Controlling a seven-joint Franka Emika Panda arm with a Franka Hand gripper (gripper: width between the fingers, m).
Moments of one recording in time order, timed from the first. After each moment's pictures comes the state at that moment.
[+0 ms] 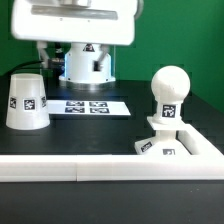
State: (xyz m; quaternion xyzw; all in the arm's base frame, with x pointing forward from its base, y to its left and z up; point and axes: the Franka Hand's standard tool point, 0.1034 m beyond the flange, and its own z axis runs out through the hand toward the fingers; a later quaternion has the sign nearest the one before) arm 0.491 -0.079 0.122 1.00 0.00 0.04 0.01
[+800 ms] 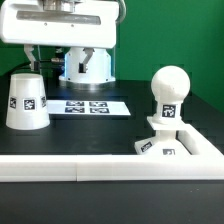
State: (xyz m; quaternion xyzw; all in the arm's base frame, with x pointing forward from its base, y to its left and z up) arm 0.458 -0.090 0.115 1.00 0.00 0.02 0.01
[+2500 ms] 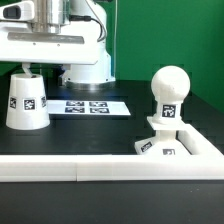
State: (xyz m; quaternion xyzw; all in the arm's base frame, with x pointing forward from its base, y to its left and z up) arm 0.413 -0.111 0.078 1.00 0.01 0.01 0.01
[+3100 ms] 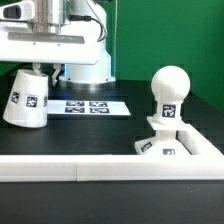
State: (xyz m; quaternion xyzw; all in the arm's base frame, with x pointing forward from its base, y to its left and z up) arm 0.414 -0.111 0.078 1.00 0.01 0.01 0.01
